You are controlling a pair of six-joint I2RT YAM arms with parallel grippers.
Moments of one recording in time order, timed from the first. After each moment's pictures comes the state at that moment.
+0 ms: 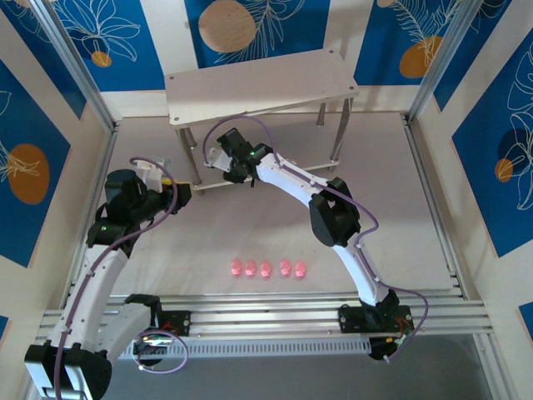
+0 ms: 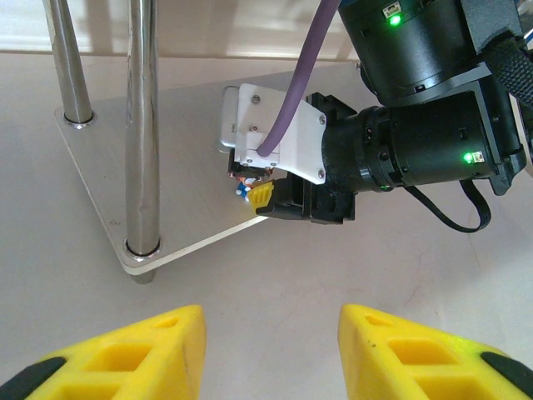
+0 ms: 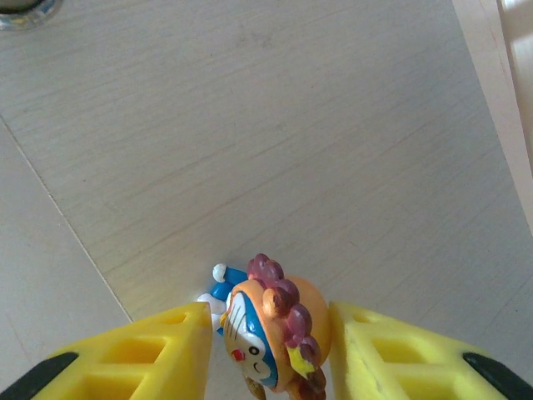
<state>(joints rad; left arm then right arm) -0.09 0.88 0.81 -0.41 0.43 -0.12 0.77 2.34 2.11 -0.68 0.14 -0.65</state>
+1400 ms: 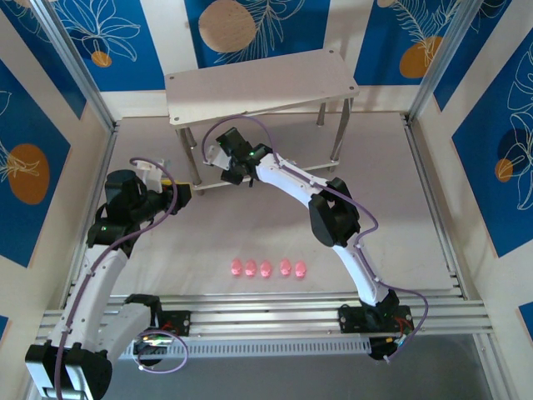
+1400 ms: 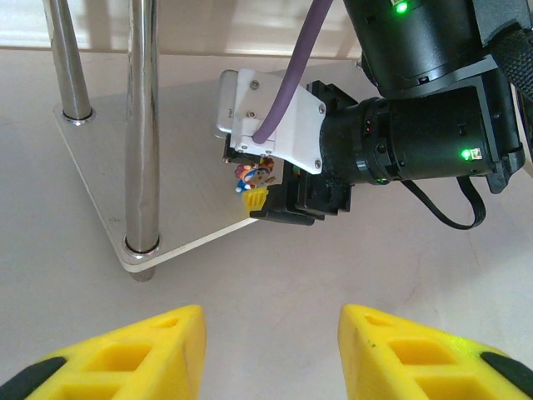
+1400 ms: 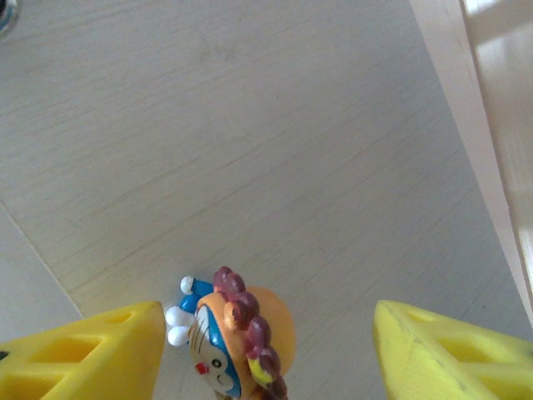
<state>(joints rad) -0.08 0.88 0.81 -0.41 0.43 -0.12 0.77 2.35 2.10 -0.63 0.18 -0.65</state>
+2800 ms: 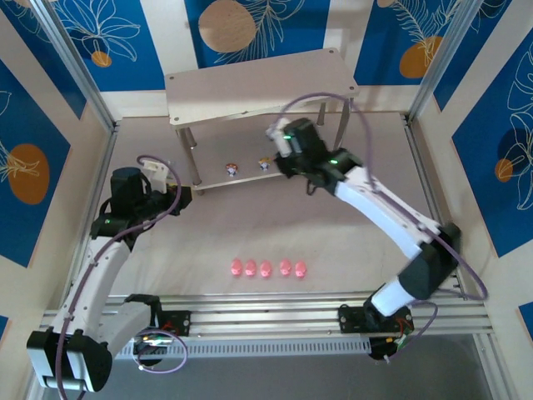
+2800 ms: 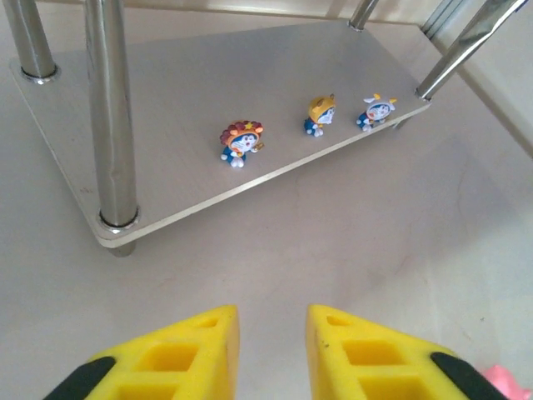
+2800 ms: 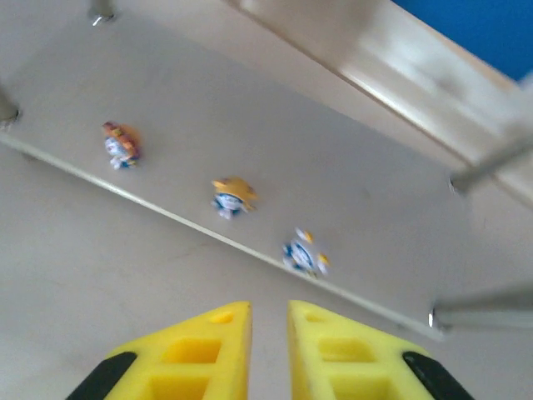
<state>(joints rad) -0.10 0.95 0.83 -0.46 0.49 -0.10 0.64 1.48 1.48 -0.69 0.23 -0.06</state>
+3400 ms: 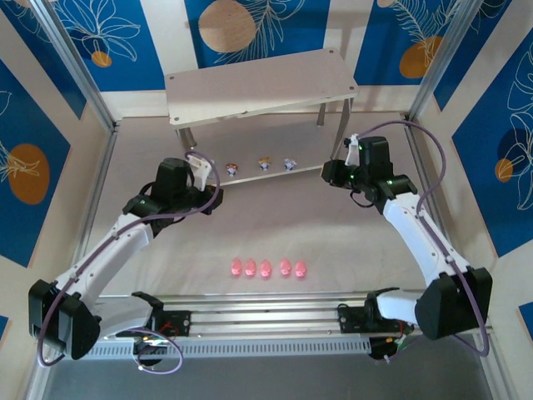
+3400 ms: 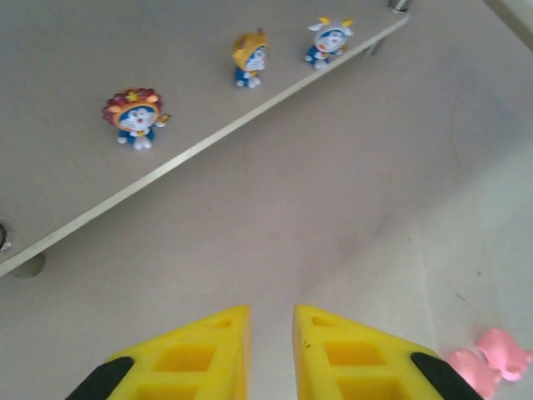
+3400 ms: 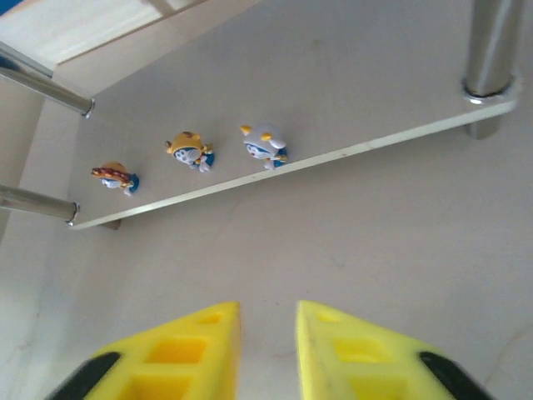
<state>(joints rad) -0.43 1.16 0.94 -0.46 0.24 -0.12 0.21 1.25 1.06 -0.51 -0.29 0.43</state>
